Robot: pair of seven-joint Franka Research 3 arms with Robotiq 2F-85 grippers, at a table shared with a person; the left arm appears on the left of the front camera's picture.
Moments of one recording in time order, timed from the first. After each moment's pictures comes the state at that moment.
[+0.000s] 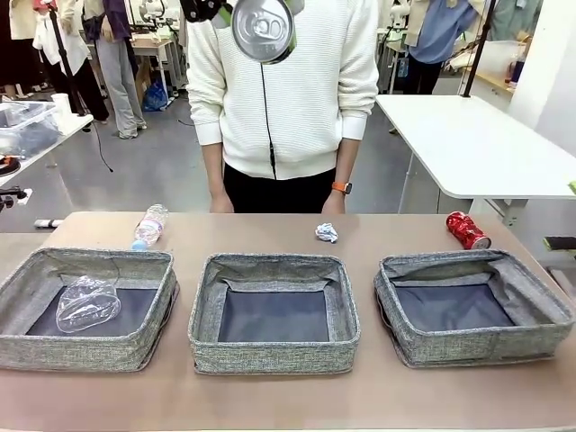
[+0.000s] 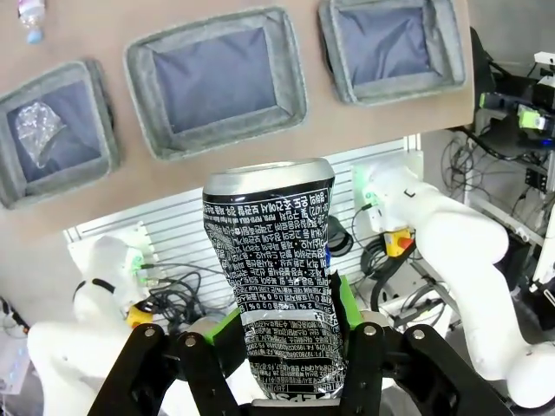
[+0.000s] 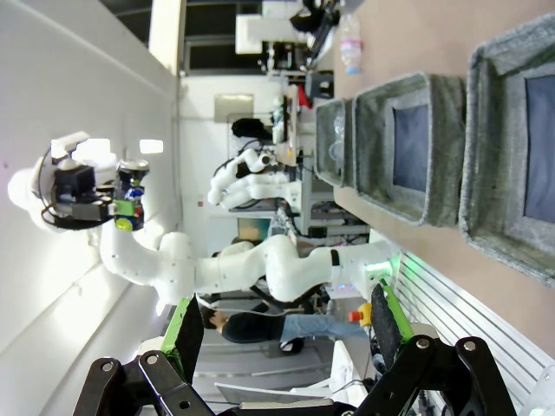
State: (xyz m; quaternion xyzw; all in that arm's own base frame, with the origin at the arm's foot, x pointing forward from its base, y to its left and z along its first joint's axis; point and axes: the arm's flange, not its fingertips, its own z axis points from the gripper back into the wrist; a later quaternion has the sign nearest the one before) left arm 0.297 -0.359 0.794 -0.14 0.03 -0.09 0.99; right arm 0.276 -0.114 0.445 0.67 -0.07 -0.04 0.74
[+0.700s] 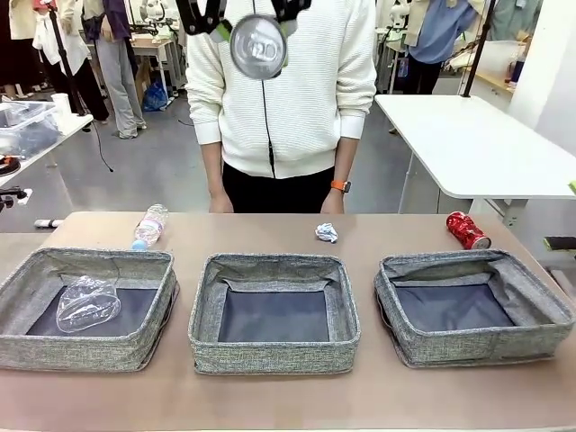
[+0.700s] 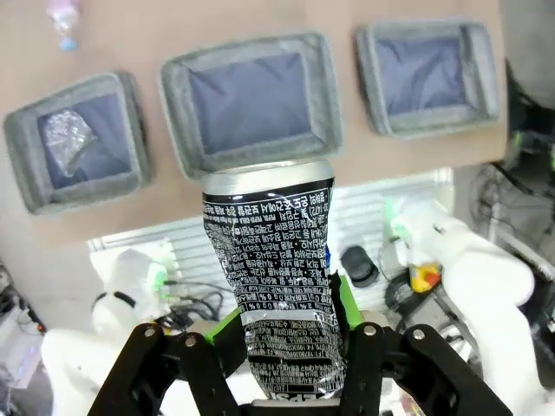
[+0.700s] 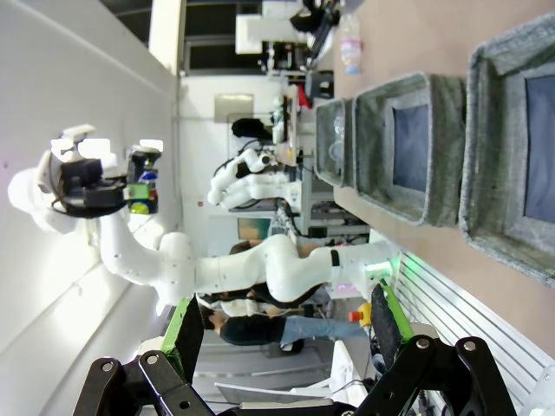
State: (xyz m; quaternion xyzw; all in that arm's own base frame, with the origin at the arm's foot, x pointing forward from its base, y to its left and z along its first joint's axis) left arm 0.309 -0.364 0.772 -0.08 -0.01 -0.07 0.99; right arm 0.276 -0.114 0.445 0.67 -0.07 -0.04 0.74
